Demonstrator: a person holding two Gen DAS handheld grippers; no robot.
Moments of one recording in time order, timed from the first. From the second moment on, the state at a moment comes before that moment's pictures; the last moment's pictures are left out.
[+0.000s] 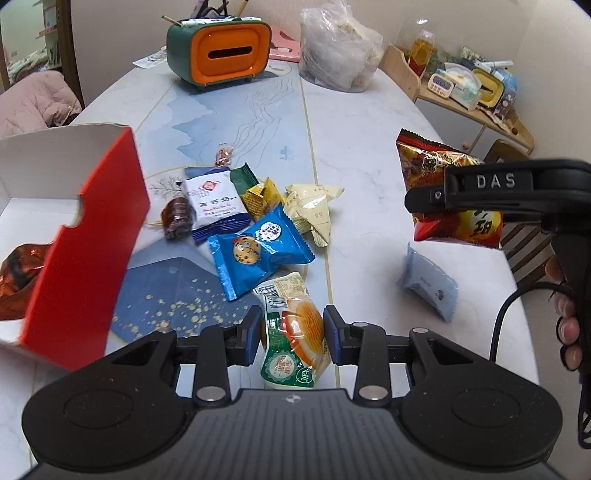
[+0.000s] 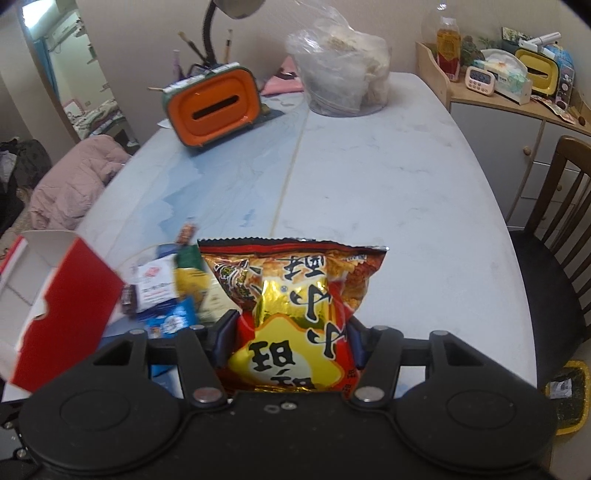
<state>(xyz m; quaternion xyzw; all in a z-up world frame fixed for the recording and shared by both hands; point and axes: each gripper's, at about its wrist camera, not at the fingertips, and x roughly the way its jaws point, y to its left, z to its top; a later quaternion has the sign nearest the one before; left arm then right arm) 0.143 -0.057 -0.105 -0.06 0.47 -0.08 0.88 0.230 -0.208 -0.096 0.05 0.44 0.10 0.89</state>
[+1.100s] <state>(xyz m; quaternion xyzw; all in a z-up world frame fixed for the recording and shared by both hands) 0.110 0.140 -0.028 -0.07 0.40 -0.01 0.91 0.148 -0.036 -0.029 0.00 0.41 0.19 0.89</state>
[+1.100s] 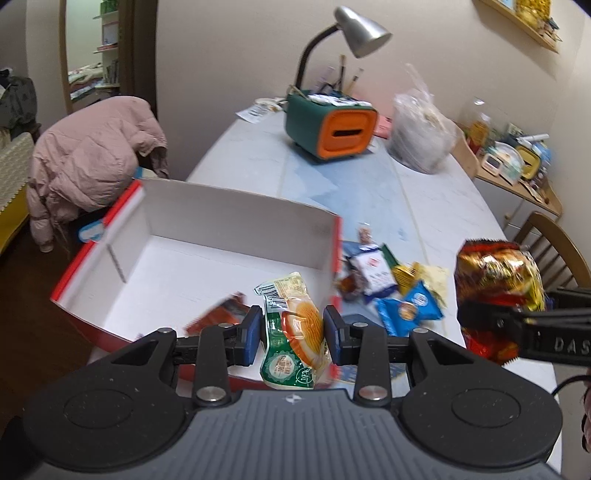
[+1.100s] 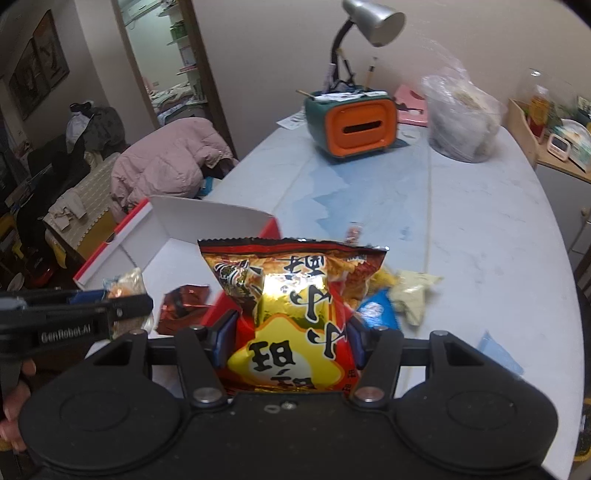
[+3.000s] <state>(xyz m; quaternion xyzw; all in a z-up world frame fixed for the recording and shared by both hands) 0.208 0.259 -0.107 0.00 0.49 0.00 0.87 0.241 0.147 -0.116 -0.13 0.47 0.19 0.85</state>
